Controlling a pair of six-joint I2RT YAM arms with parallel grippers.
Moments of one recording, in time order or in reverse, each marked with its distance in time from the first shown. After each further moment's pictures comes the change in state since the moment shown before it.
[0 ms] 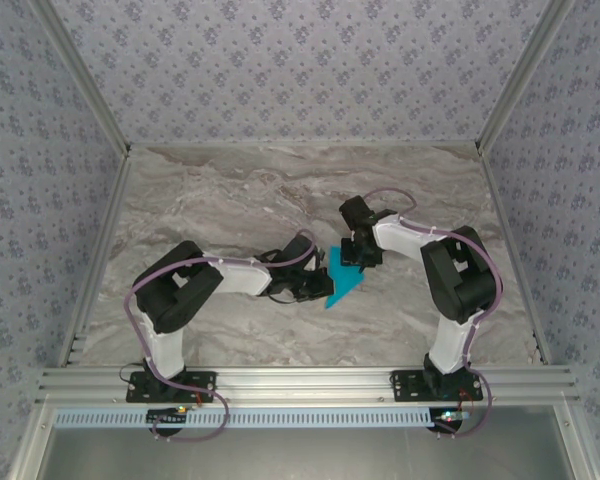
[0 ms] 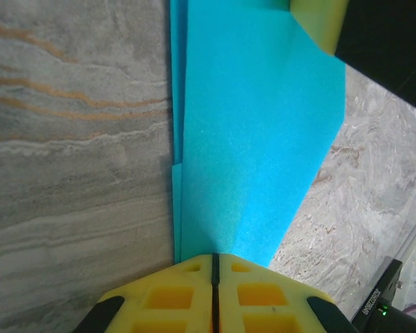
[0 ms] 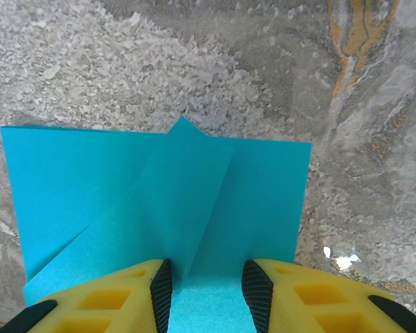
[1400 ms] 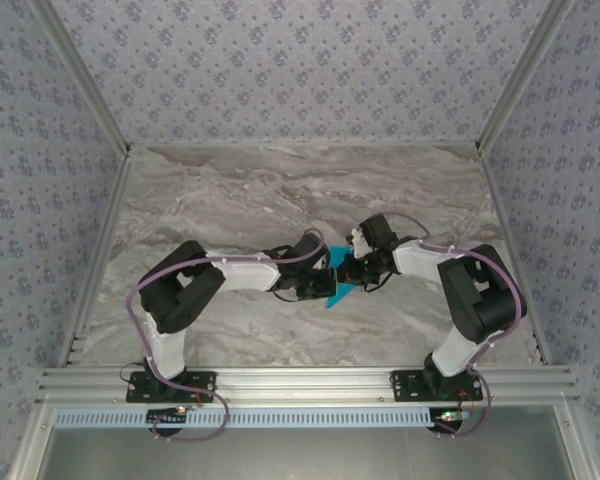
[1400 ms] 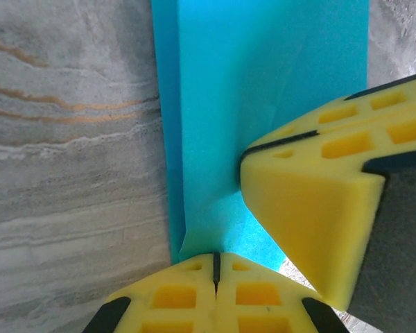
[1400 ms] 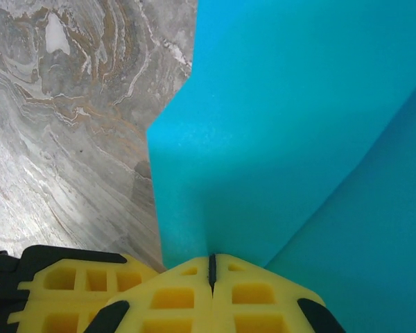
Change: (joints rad) left arm -0.032 0.024 0.109 -0.192 -0.078 0.063; right arm -0.058 -0.172 -0.321 0.335 -0.526 -0.039
